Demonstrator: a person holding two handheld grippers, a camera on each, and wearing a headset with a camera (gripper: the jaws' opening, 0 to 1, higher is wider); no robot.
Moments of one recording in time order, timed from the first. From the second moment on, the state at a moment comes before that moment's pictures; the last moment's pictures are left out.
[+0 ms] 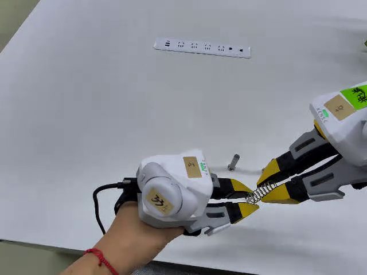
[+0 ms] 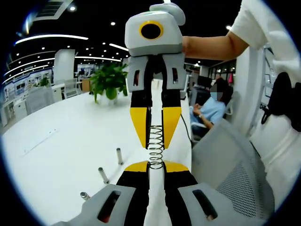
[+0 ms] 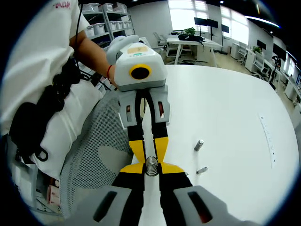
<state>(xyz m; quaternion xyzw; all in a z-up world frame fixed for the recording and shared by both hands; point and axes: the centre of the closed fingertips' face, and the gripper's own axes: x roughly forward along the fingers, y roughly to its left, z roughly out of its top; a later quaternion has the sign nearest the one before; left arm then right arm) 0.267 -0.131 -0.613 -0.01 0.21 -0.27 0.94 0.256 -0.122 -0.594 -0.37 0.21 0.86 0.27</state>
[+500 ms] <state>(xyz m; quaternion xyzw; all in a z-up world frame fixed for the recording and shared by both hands) 0.265 -0.126 -0.614 -0.02 0.21 -0.26 0.94 0.259 -0.117 -0.590 -0.37 0.21 0.86 0.28</state>
